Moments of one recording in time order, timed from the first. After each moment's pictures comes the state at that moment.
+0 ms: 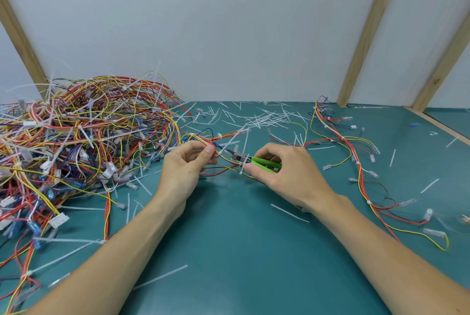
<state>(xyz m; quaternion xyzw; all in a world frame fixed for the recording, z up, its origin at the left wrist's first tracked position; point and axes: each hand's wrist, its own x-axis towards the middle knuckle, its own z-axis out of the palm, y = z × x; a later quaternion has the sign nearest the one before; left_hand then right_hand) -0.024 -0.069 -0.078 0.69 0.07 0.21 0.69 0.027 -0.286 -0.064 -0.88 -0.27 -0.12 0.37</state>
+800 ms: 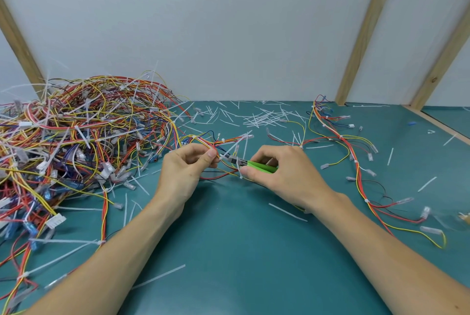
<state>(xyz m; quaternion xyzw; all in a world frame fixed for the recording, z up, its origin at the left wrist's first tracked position) -0.029 -0.074 -0.074 0.71 0.07 0.20 0.67 0.028 -0.286 -0.063 -0.88 -0.29 -0.08 0.37</state>
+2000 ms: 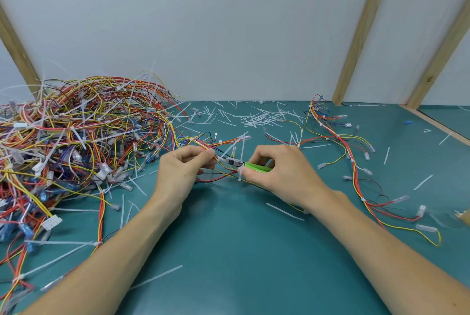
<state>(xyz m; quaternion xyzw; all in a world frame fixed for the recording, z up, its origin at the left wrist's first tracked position) -0.031 -0.078 -0.069 0.69 0.12 0.20 0.69 0.031 -0.286 -0.066 -0.88 -0.29 -0.09 0.36</state>
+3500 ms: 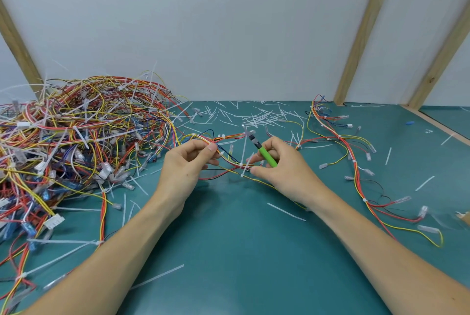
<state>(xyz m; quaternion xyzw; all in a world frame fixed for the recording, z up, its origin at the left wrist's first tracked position) -0.030 -0.076 -0.070 0.71 0.05 0.20 0.68 0.030 -0.282 -0.065 -0.84 -0.20 0.04 0.49</state>
